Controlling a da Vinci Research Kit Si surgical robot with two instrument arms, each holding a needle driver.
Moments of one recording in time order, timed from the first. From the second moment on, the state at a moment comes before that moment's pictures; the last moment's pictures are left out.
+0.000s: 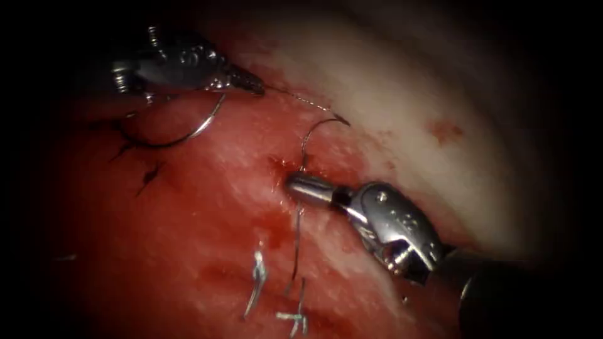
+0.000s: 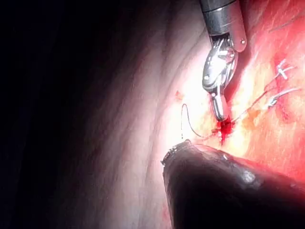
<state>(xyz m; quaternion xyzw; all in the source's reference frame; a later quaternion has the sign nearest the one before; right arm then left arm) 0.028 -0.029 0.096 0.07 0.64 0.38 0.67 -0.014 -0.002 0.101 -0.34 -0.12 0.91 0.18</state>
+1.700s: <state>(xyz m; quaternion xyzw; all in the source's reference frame) 0.026 -0.022 0.097 0.33 0.73 0.14 0.58 -0.017 -0.005 0.108 -0.34 -0.16 0.92 0.13</state>
